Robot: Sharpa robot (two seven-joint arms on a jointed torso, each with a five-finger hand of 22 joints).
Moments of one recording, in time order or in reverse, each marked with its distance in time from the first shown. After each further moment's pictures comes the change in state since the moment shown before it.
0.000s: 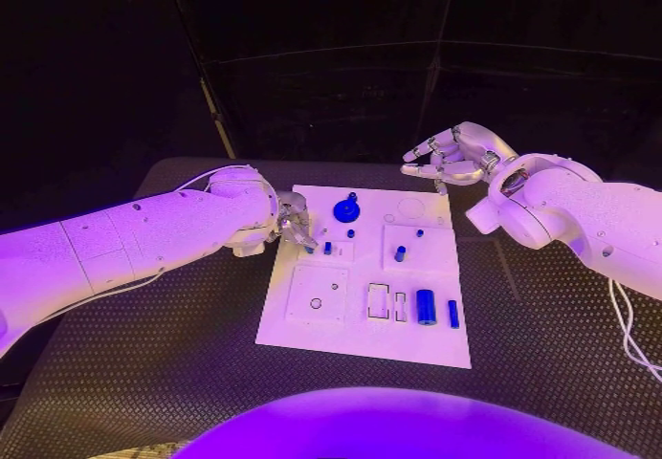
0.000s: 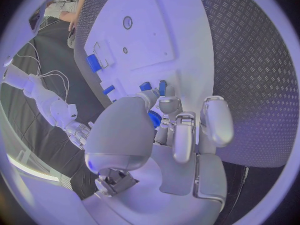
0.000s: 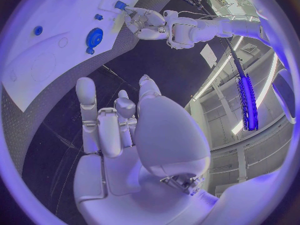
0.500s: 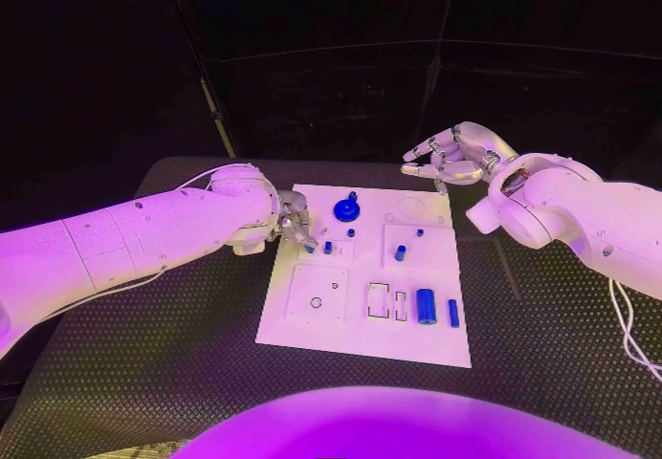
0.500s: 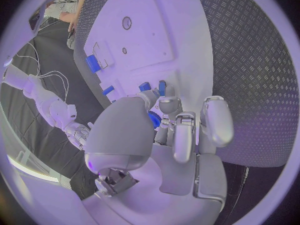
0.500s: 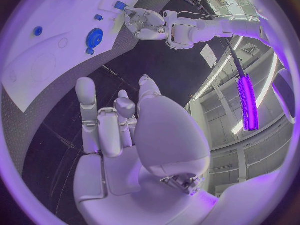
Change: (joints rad) left arm 0.001 0.007 0.001 -0.009 -0.003 0.011 -0.001; left_hand -0.006 -0.001 0.008 -0.004 0.000 0.000 0.000 0.003 0.021 0.000 0.000 0.000 0.001 0.000 0.000 0.000 0.000 0.000 0.000 0.000 0.000 0.000; right arm -0.001 0.001 0.000 0.000 0.000 0.002 0.000; right_hand 0.000 0.000 0.000 0.000 0.005 0.000 0.000 0.000 0.000 0.000 0.000 0.000 0.000 0.000 0.000 0.000 0.000 0.000 0.000 0.000 0.000 0.000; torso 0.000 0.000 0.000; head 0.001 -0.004
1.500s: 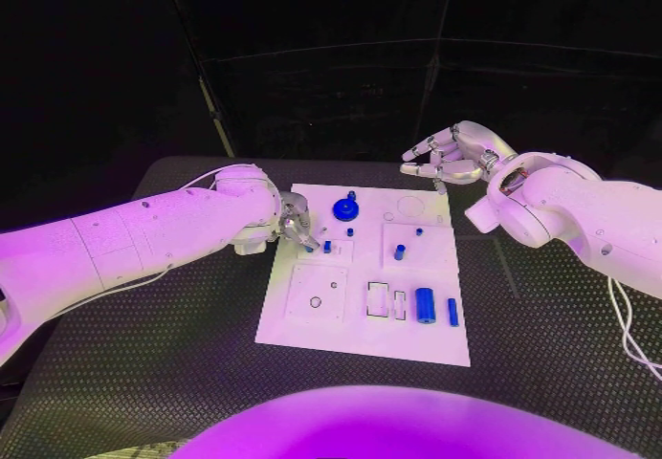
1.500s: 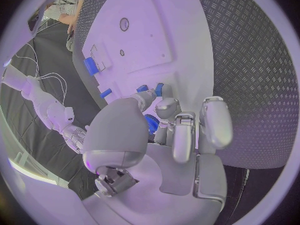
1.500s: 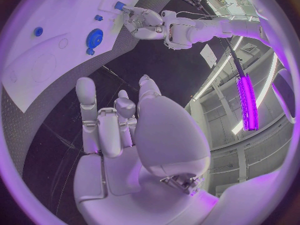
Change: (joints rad) left arm 0.000 0.026 -0.008 -0.035 -0.003 0.028 -0.001; left_hand -0.107 -0.031 0.037 -0.044 0.000 0.051 -0.028 0.036 0.025 0.042 -0.023 0.047 0.046 0.000 -0.015 0.000 0.000 0.000 0.015 -0.015 0.004 0.016; right arm 0.000 -0.001 0.000 0.001 0.000 0.002 0.000; right_hand 0.000 0.000 0.000 0.000 0.000 0.000 0.000 0.000 0.000 0.000 0.000 0.000 0.000 0.000 0.000 0.000 0.000 0.000 0.000 0.000 0.000 0.000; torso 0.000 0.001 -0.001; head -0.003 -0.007
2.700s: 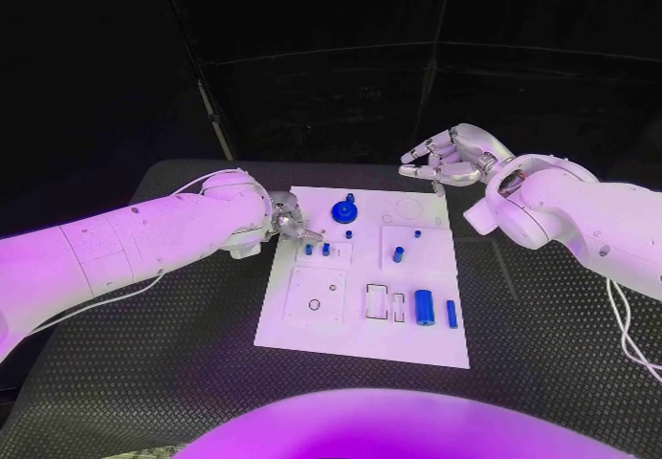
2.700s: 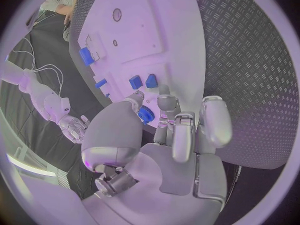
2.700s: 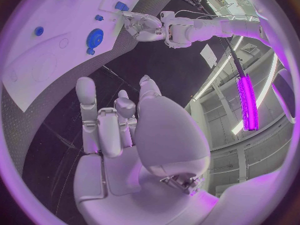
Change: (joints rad) left arm -0.007 -0.026 -0.003 0.001 0.034 -0.126 0.000; left_hand -0.249 0.009 -0.299 0.136 0.001 -0.011 0.009 0.001 0.001 -0.062 0.014 -0.072 -0.114 0.000 0.000 0.000 0.000 0.000 -0.003 -0.004 -0.025 -0.012; right arm 0.000 -0.003 0.000 0.000 0.000 0.000 0.000; right_hand -0.005 0.005 -0.011 0.006 0.000 0.000 0.000 0.000 -0.001 0.000 0.000 0.000 -0.003 0.000 0.000 0.000 -0.001 0.000 0.000 0.000 -0.004 -0.005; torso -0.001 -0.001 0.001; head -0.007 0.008
